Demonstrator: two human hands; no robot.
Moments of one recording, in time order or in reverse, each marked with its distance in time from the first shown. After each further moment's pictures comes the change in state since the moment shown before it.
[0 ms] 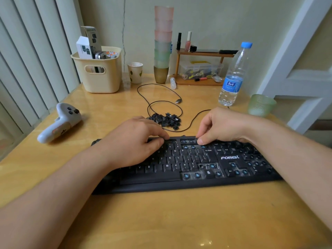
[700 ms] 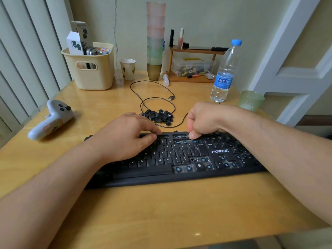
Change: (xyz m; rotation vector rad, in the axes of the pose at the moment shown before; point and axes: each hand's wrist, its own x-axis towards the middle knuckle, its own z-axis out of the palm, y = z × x) left_hand 0.000 0.001 0.000 -0.022 -0.008 -0.027; right_hand -0.001 -0.028 0.000 -0.166 -0.028 0.121
